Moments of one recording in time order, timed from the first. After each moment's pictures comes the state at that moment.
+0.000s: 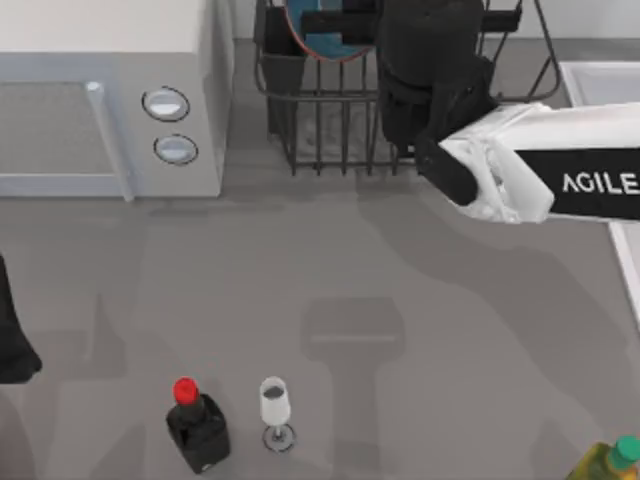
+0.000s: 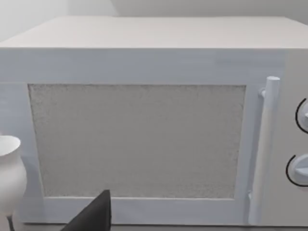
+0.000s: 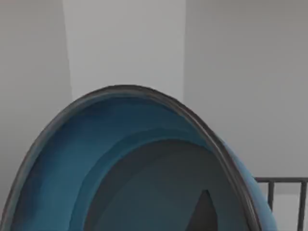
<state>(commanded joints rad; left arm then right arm) 0.00 0.00 0.00 0.00 0.00 0.00 0.63 2.04 1.33 0.70 0.67 0.02</state>
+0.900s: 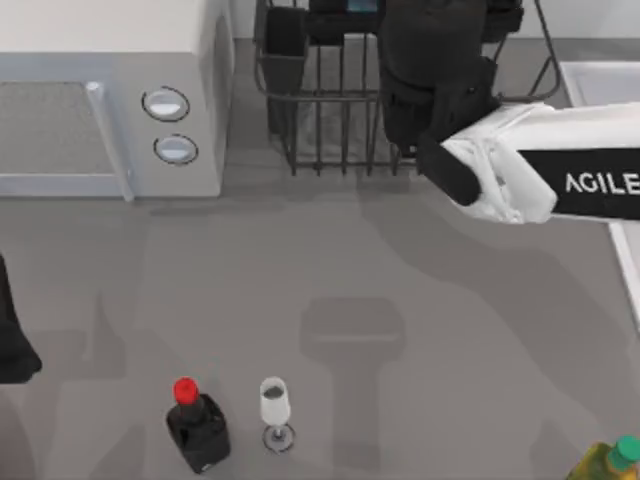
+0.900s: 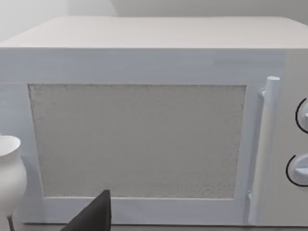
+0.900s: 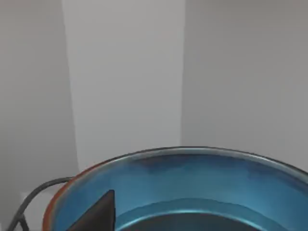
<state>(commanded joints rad) 0.00 0.00 0.00 0.00 0.00 0.00 0.63 2.04 1.33 0.70 0.66 0.02</state>
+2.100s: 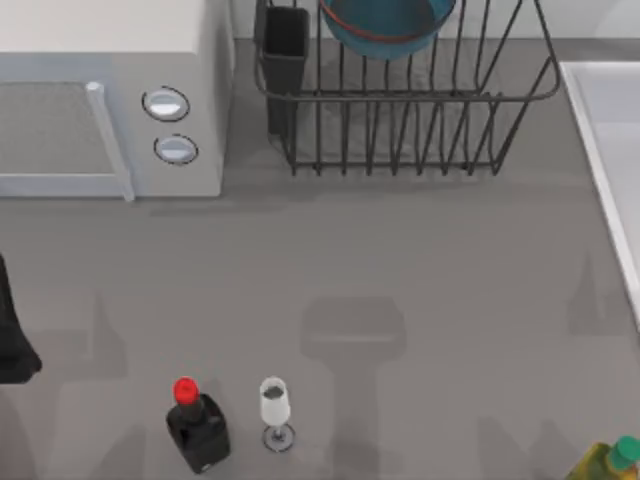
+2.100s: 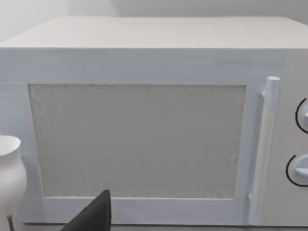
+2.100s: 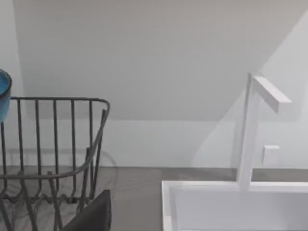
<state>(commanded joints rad) 0.00 0.00 0.00 0.00 0.00 0.00 0.12 0.30 0.22 0.11 0.13 -0.01</state>
